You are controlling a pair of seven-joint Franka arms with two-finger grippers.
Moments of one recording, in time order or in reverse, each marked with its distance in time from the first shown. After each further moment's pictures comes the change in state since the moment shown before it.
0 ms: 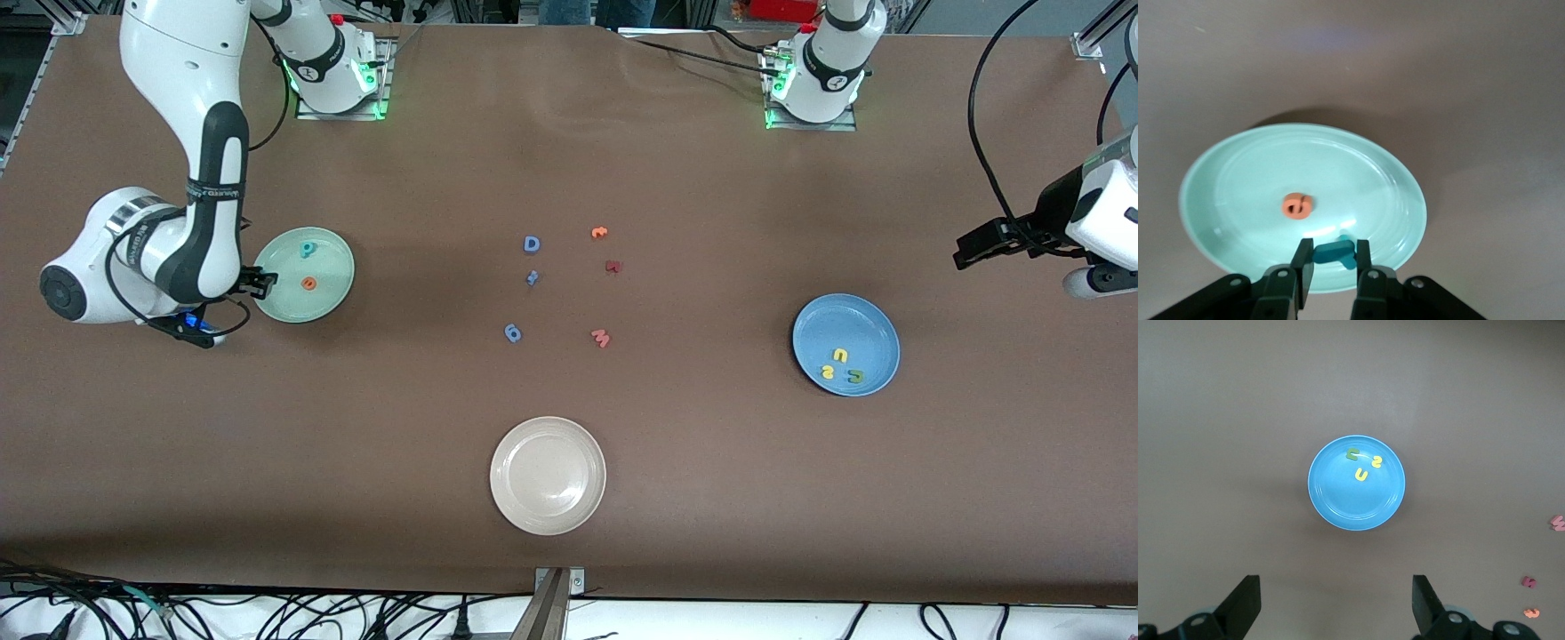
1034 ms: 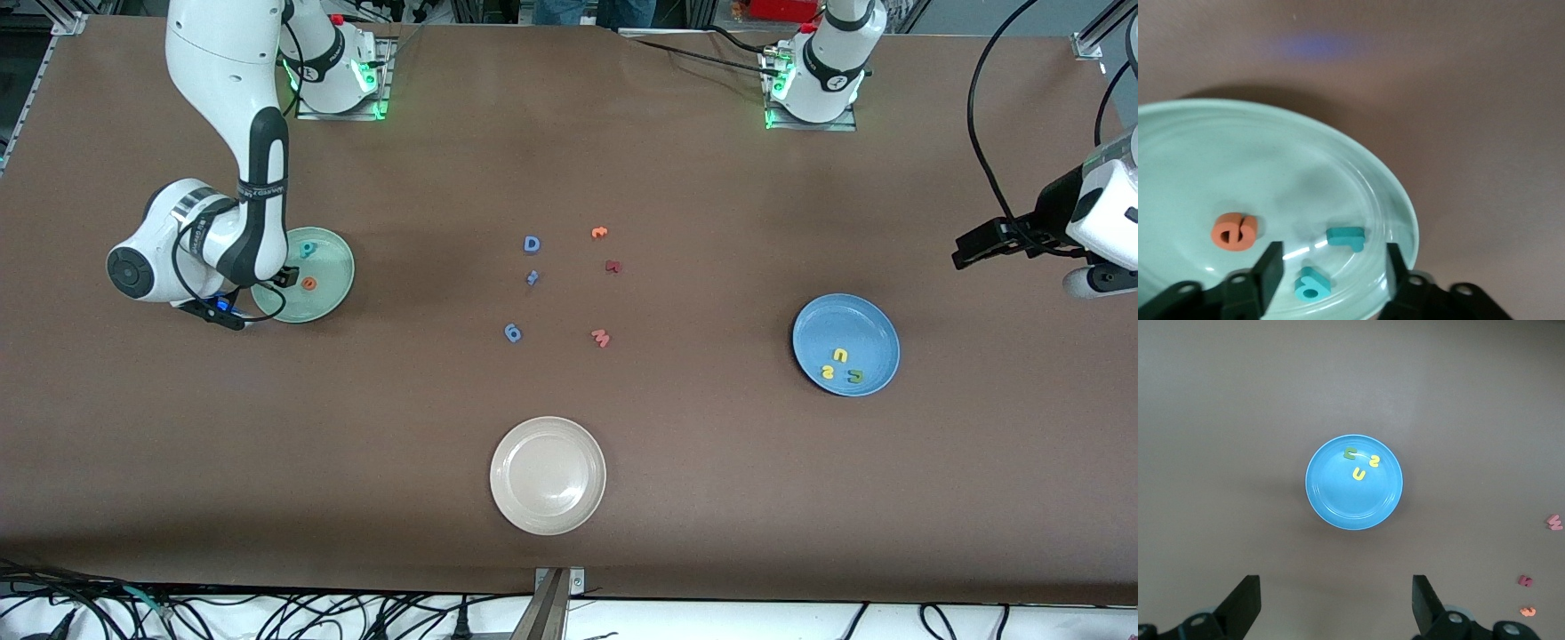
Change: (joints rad) left arm 0.001 0.000 0.000 0.000 -0.009 -0.001 0.000; right arm 0.090 0.004 -0.003 -0.156 0.000 0.184 0.000
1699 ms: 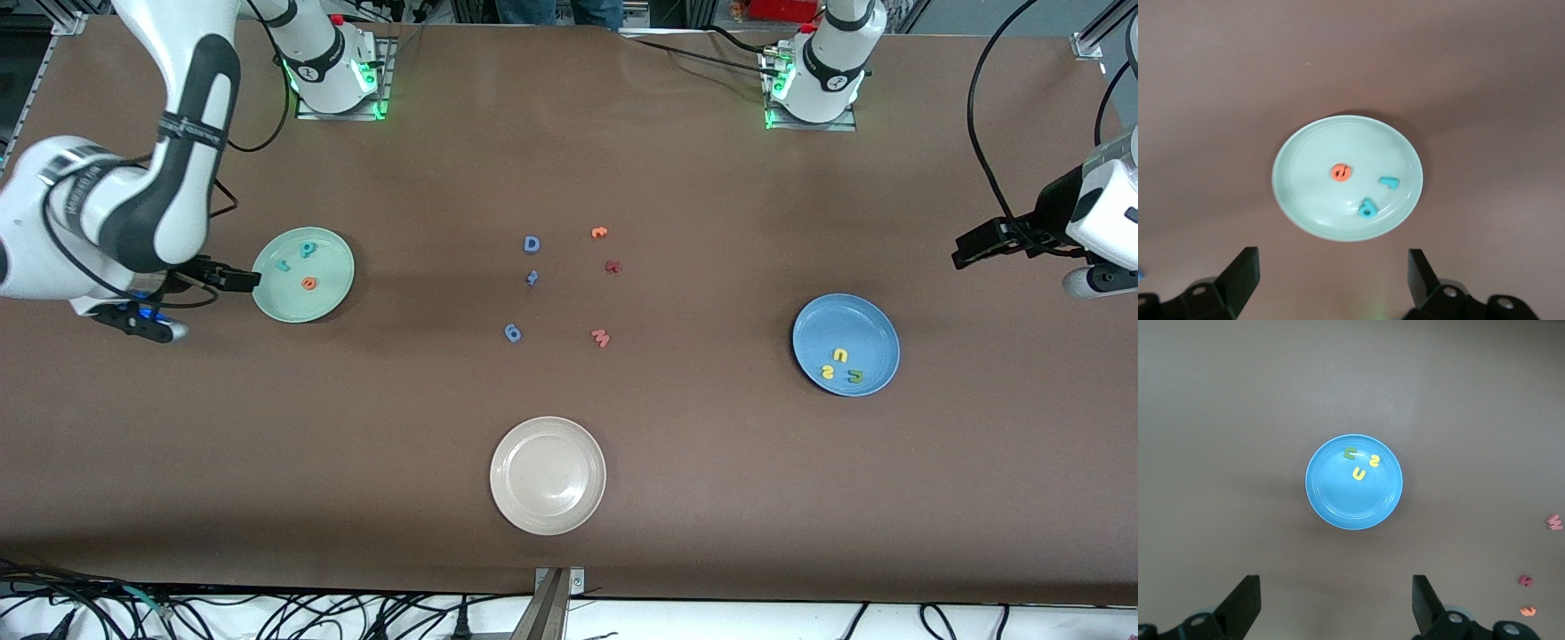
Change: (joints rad) left arm 0.000 0.000 0.000 0.000 0.000 -0.001 0.000; right arm 0.105 -0.027 -0.310 0.377 0.000 -0.452 0.000
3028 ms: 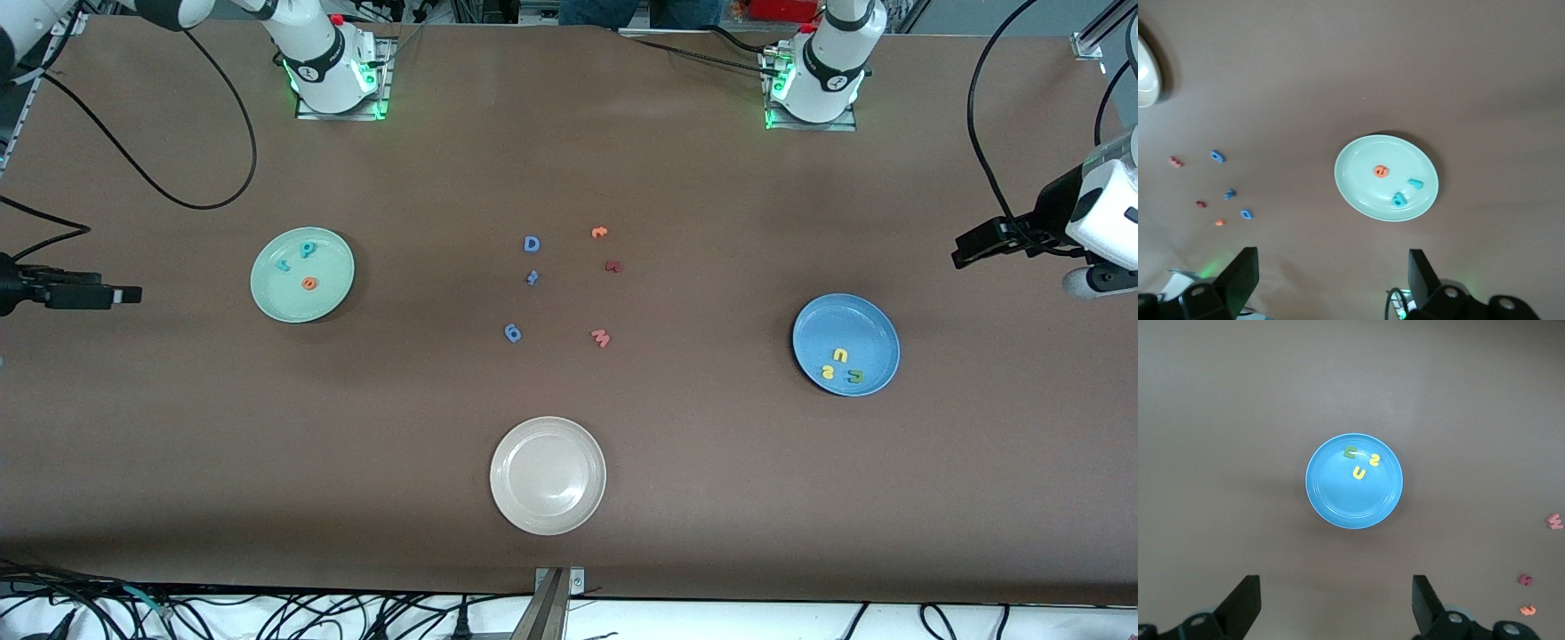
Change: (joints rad) left arm 0.000 0.000 0.000 0.000 0.000 -0.003 0.000; right arm -0.827 -0.001 0.552 0.691 0.090 -0.391 0.052
